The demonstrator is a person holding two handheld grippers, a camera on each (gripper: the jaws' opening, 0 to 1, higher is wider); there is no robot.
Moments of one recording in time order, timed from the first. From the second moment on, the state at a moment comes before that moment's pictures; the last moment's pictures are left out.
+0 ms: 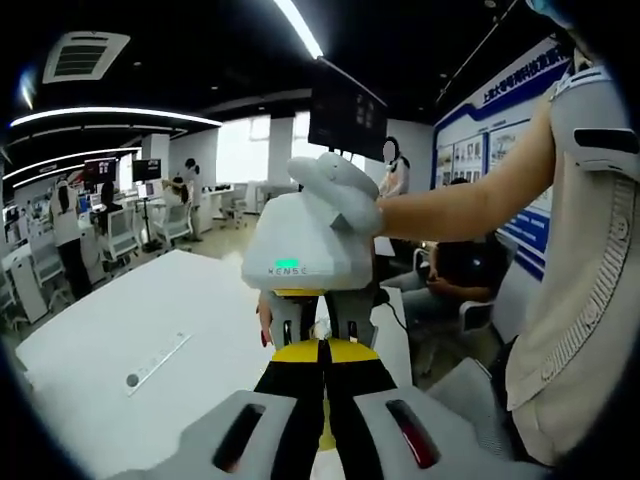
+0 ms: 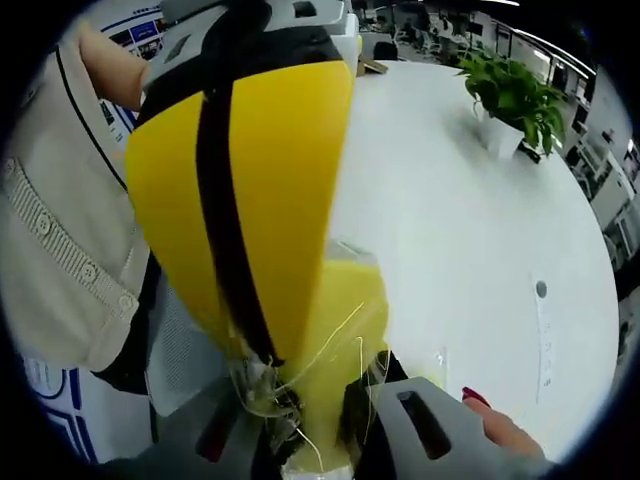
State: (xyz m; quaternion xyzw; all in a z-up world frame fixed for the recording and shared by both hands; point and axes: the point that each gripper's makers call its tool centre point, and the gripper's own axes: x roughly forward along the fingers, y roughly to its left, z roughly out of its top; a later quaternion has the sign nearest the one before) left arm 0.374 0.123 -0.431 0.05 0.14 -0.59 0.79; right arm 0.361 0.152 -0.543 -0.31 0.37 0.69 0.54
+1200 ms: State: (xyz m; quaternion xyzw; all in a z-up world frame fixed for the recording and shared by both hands) left arm 0.381 0.123 -0.432 0.06 0.13 -0.59 0.80; right arm 0.363 0.149 -0.544 -0.32 0.37 0.68 0.55
